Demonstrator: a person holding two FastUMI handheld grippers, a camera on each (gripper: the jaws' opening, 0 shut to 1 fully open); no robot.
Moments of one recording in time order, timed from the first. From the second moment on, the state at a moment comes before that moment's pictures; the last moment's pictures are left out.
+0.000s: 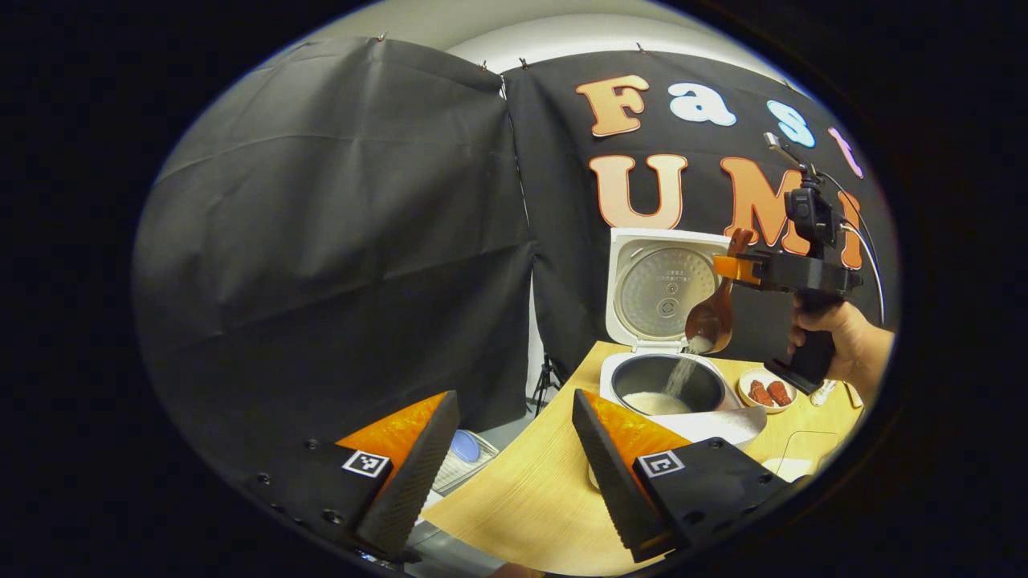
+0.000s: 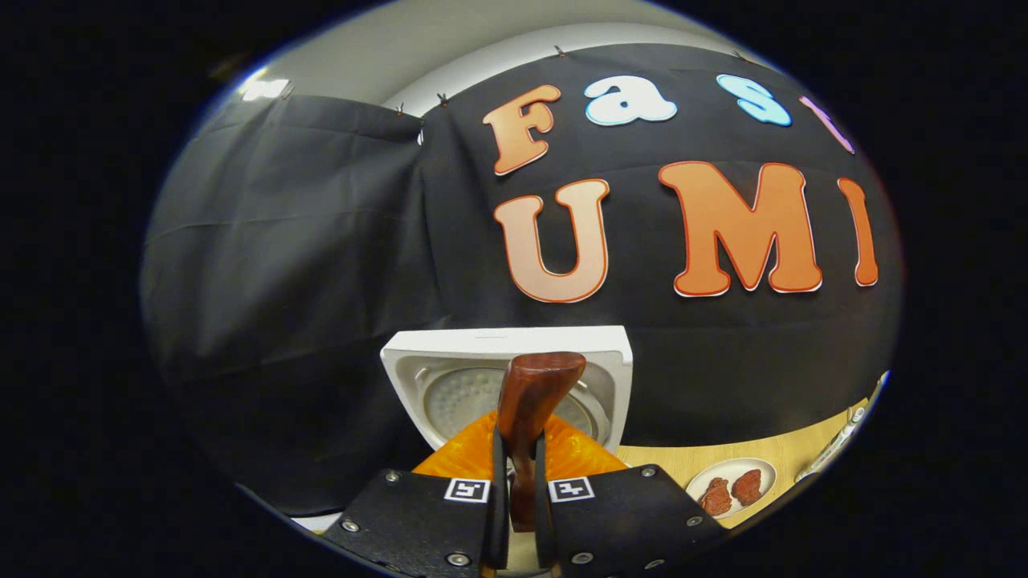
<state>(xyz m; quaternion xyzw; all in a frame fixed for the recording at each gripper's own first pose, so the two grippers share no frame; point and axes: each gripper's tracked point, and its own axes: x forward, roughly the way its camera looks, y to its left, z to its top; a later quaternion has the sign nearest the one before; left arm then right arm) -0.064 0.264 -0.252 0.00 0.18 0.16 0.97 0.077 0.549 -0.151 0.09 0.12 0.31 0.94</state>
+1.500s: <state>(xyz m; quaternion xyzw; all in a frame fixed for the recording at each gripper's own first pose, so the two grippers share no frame) -0.091 0.234 -0.228 0.02 0.17 0.15 0.97 0.066 0.453 -0.115 0.24 0.14 0.33 0.90</state>
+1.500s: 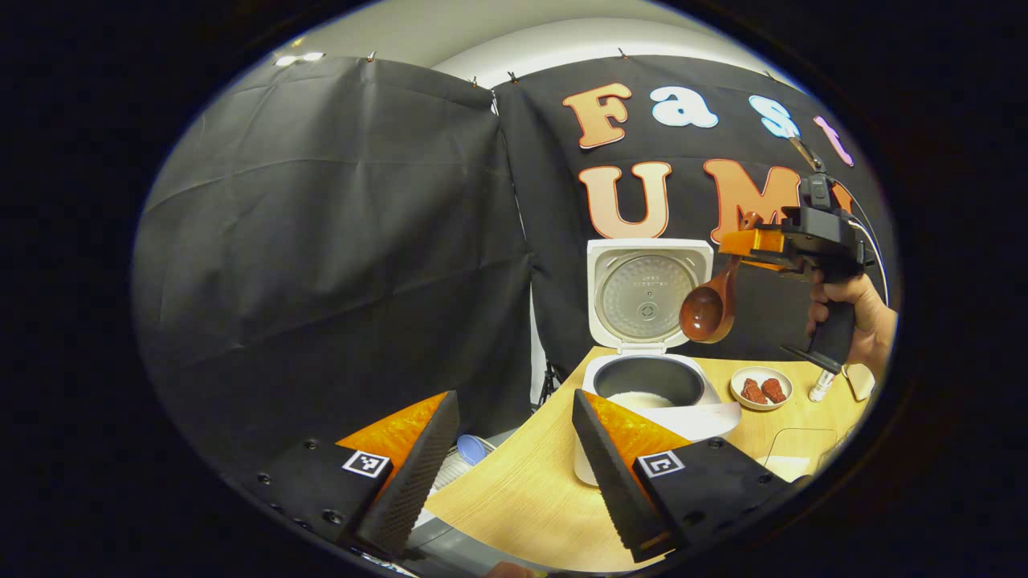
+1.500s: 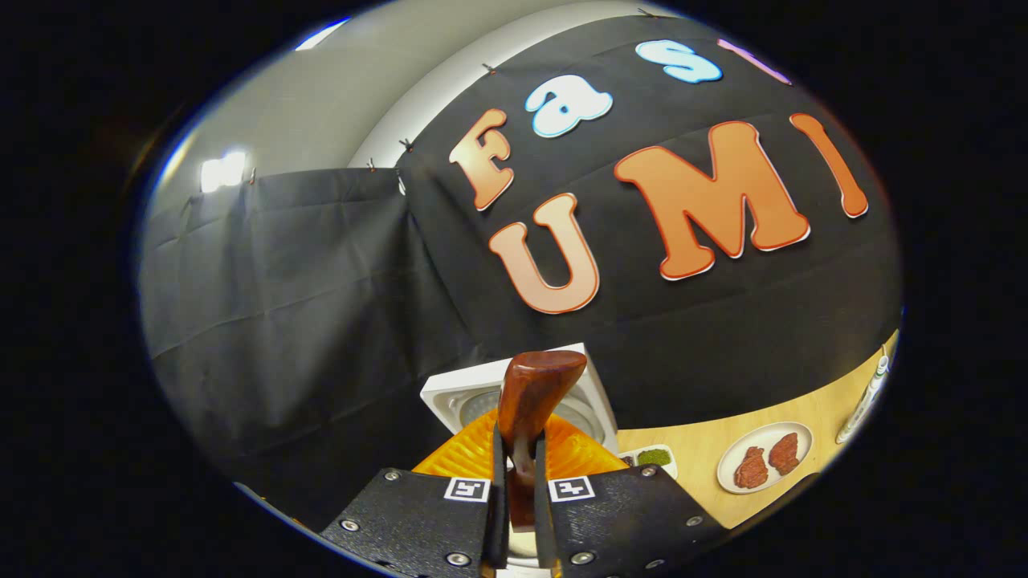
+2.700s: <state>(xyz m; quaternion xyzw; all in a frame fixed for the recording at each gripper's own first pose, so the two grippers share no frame) -0.044 0.032 -0.202 0.04 0.16 0.01 0.99 -0.011 0.025 -0.214 0.22 0.20 0.03 0.95</state>
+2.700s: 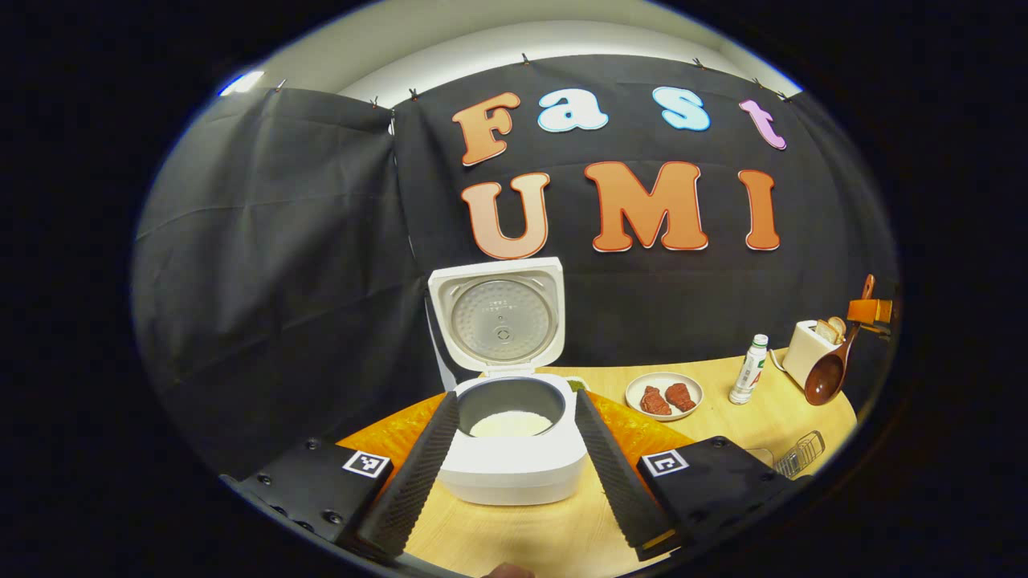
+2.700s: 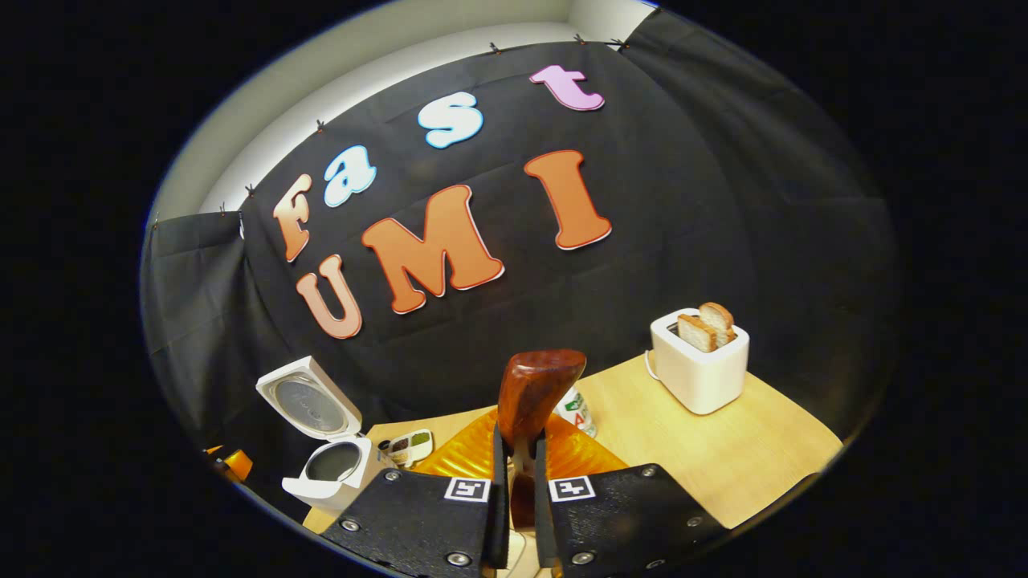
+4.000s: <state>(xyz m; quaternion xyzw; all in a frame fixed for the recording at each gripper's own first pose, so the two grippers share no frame) -0.025 0.005 -0.185 0.08 0.15 0.01 0.99 -0.081 -0.024 -0.385 0.27 0.31 0.01 0.91</state>
